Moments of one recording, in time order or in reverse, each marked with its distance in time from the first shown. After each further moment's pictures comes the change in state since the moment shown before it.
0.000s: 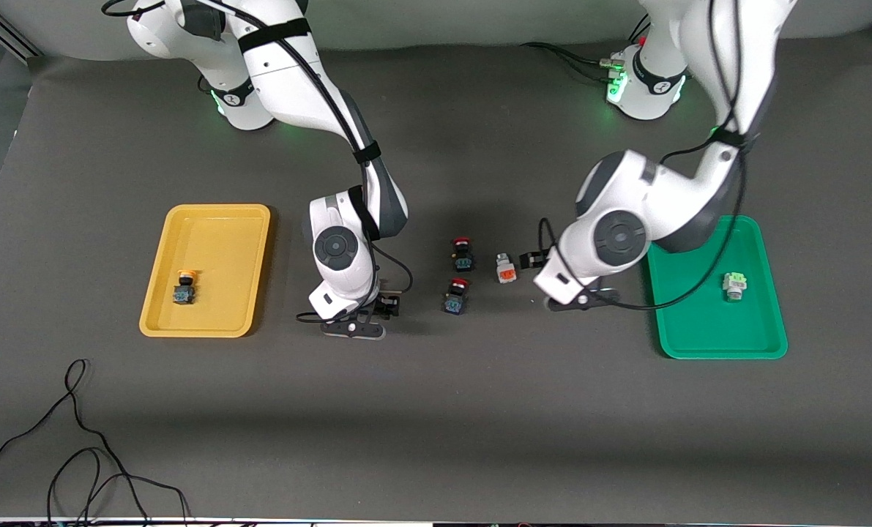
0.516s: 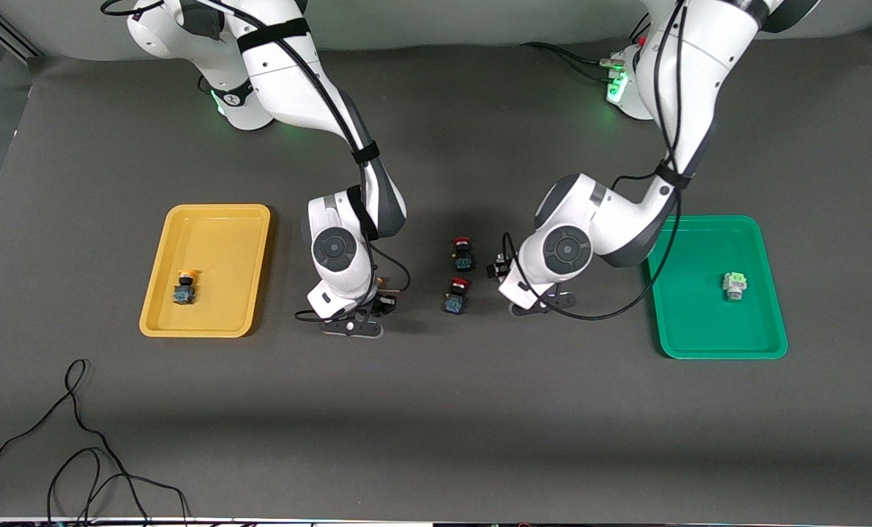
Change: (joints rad) left arm -0.077 0.130 0.001 -0.002 0.001 0.176 -0.108; right arm 0.000 -0.015 0.000 -0.009 0.001 -0.036 0.000
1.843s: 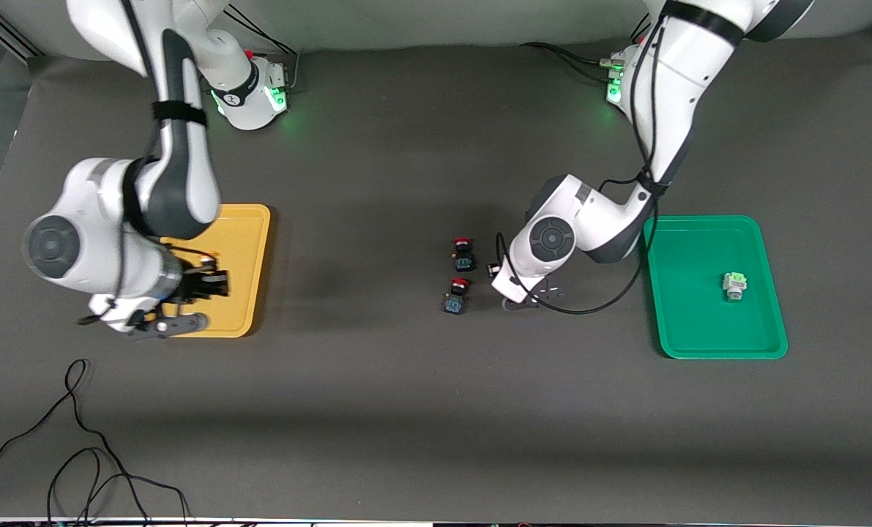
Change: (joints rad) left arm -0.002 -0.013 0.018 -0.075 0.064 0.065 -0.033; right arm -0.039 -0.333 -0.478 -0.124 -0.072 -0.465 -0.719
